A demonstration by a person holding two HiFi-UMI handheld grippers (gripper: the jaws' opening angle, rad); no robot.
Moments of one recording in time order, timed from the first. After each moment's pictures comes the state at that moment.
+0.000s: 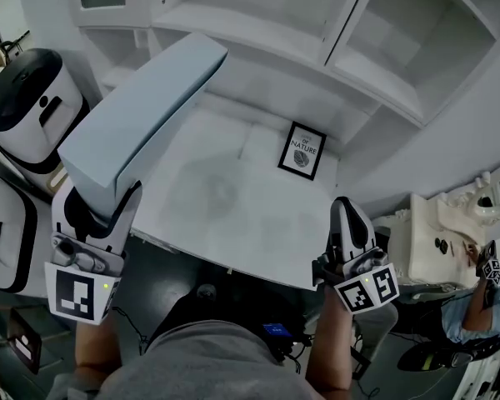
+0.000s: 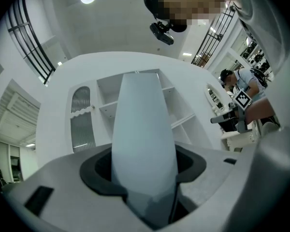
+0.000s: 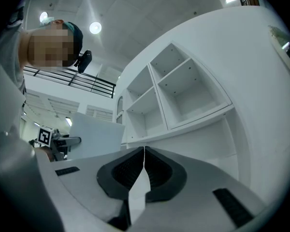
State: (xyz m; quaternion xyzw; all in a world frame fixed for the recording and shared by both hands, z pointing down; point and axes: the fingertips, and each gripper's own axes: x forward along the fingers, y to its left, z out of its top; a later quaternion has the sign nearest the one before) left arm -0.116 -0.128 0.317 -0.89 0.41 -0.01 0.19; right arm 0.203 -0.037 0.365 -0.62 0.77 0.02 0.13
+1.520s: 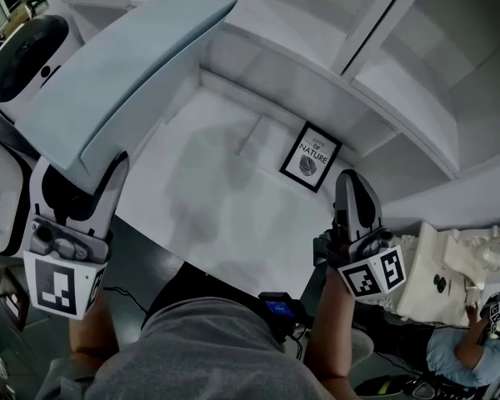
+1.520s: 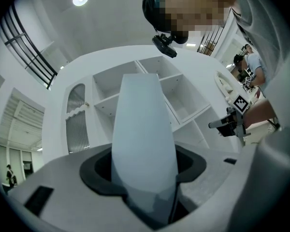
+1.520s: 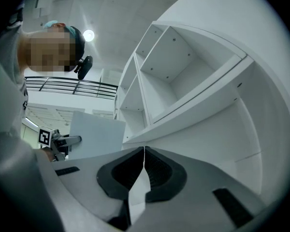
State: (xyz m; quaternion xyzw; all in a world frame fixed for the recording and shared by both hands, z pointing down) left arm -0.033 -0.200 0.298 -0.86 0.47 -0.01 0.21; right arm 0.284 -0.170 0.369 -0.55 0.82 -0.01 0.15
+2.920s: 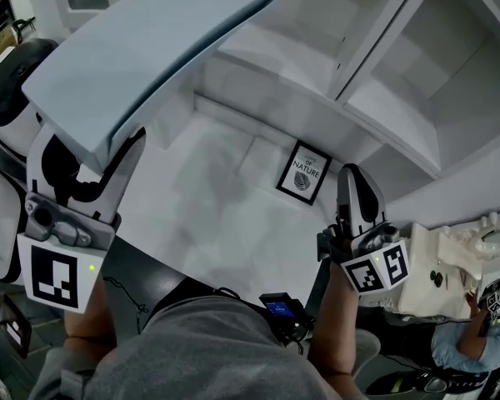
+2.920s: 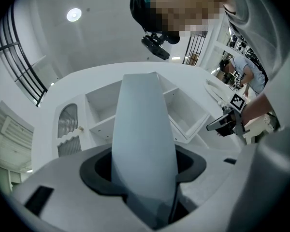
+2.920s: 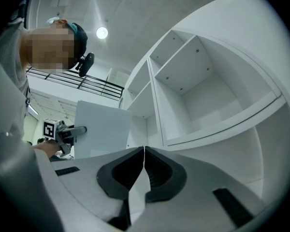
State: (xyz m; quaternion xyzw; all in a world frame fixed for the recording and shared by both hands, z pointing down) left arm -0.036 -0.217 0.227 -0.86 0.40 0.03 0.30; right arm 0.252 -0.175 0.311 -0.56 0.81 0.06 0.13
